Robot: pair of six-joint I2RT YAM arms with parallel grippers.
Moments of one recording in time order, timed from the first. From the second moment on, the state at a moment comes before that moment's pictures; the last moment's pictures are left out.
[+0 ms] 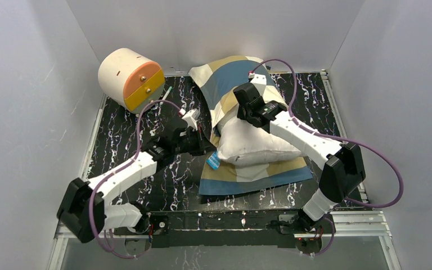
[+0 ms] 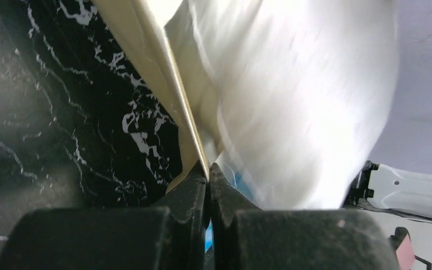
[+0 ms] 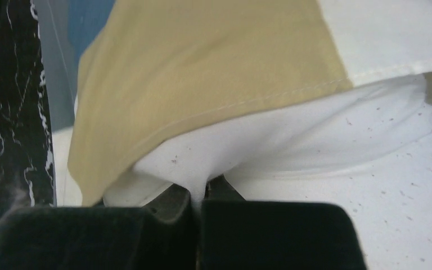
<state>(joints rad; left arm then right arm) -0.64 1.26 0.78 -0.08 0.32 -0.73 0.71 1.61 1.41 -0.57 0.46 0.61</state>
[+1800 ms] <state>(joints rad) -1.24 1.79 1.24 -0.07 -0.38 0.45 0.08 1.10 1.29 -0.92 0.05 0.66</state>
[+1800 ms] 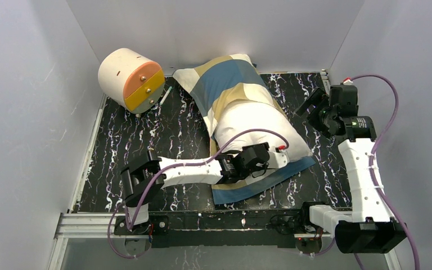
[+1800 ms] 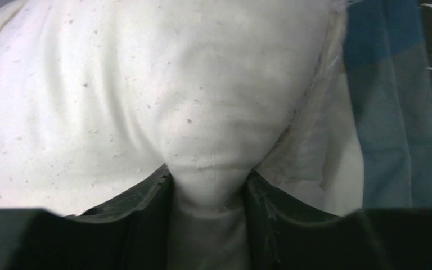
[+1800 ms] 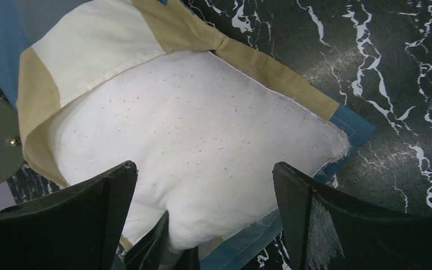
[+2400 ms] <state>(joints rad) -0.86 1.92 1.87 -0.28 -0.30 -0.09 0.05 0.83 1.06 -0.79 -0.36 0.76</state>
